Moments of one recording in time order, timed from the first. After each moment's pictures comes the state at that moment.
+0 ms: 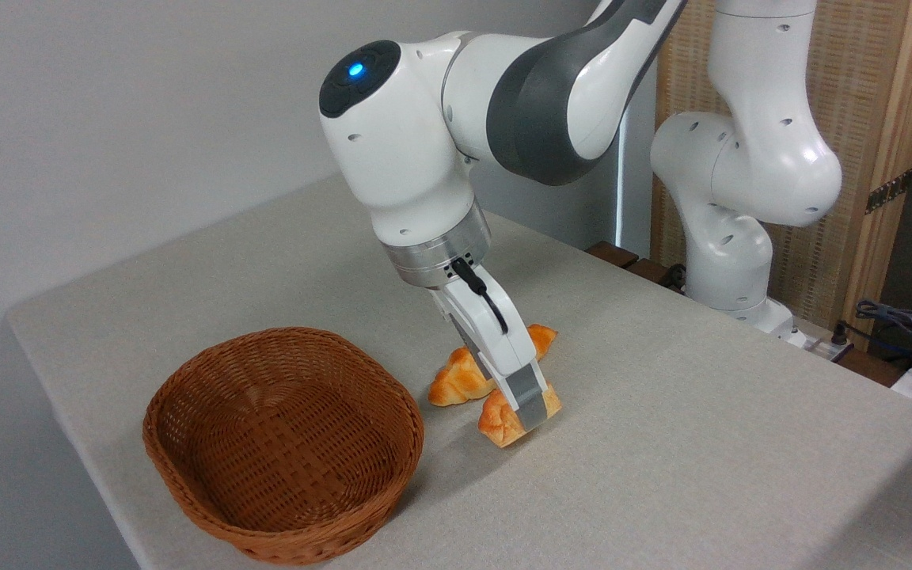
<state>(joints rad) -0.05 -0.07 0.11 -2.07 0.04 1.74 1.10</state>
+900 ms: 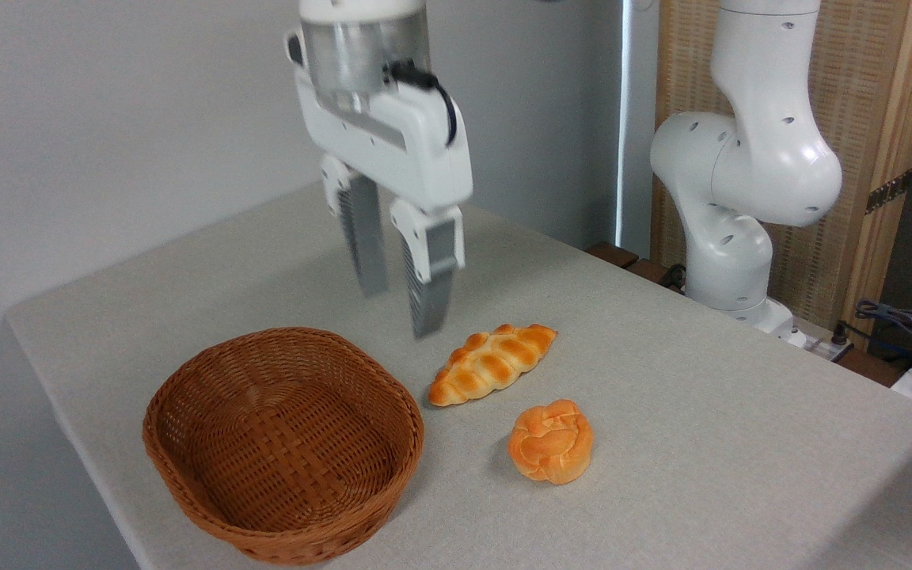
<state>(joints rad) -0.05 -0.11 0.08 -1.77 -0.03 1.73 0.88</state>
